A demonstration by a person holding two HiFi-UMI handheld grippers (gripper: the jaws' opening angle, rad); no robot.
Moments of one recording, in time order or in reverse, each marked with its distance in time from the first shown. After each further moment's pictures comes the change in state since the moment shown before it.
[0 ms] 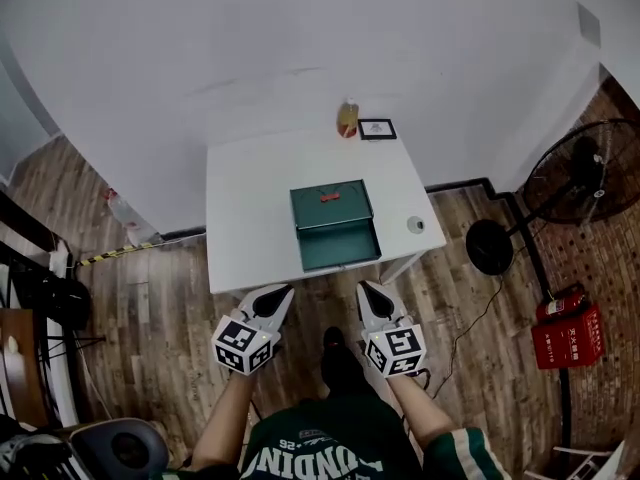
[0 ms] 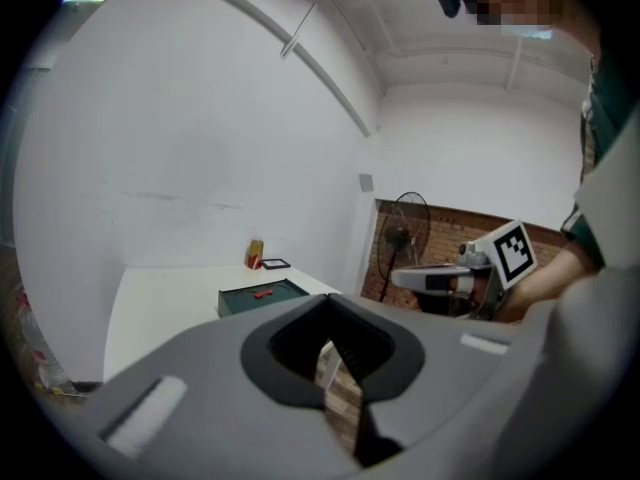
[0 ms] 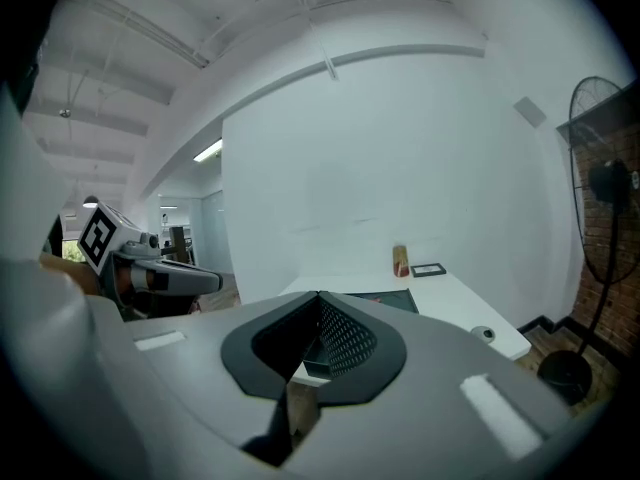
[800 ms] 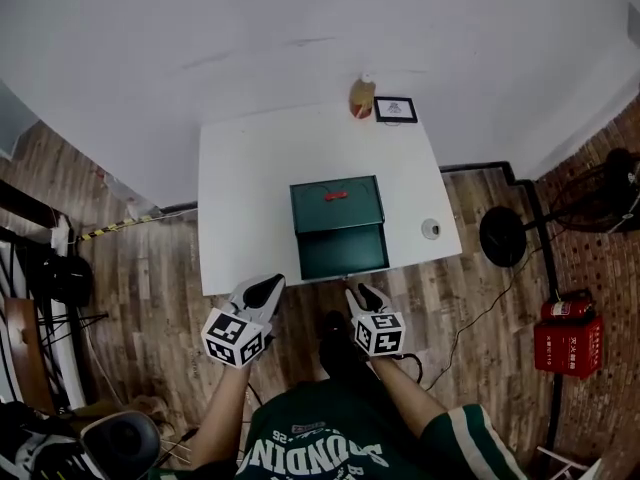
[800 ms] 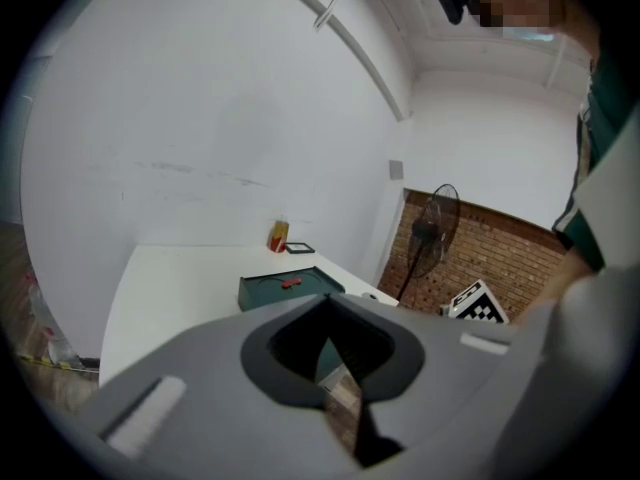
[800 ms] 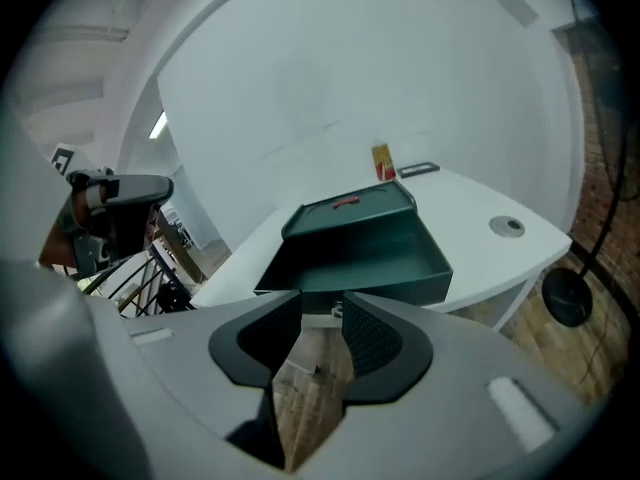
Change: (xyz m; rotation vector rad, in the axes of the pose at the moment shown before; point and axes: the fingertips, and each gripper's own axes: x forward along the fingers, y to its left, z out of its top) left arm 0.060 0.072 -0.010 -0.099 0.092 0.095; right arm 0.097 -0.064 -0.157 0.223 0.422 -0.019
